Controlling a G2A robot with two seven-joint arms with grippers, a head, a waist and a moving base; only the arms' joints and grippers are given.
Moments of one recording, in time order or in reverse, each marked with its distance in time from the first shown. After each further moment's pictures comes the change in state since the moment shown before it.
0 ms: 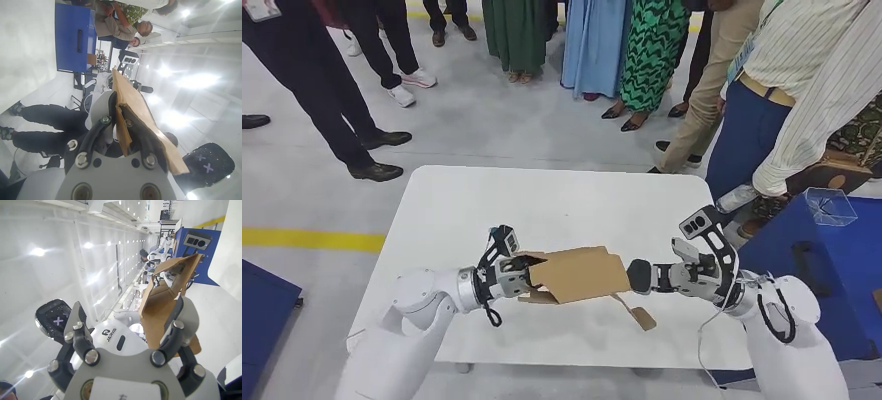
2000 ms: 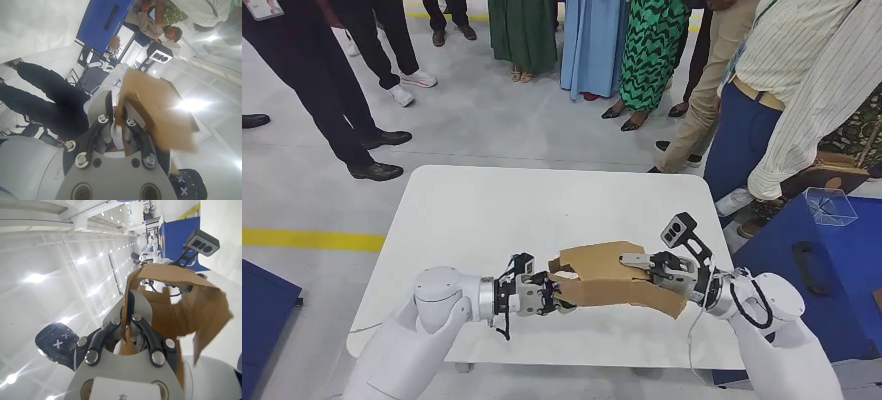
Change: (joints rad) left arm -0.060 0.028 0.107 0.052 -0.056 0.286 0.038; right arm 0.013 0.037 -0.077 -0.009 -0.011 0.175 -0.161
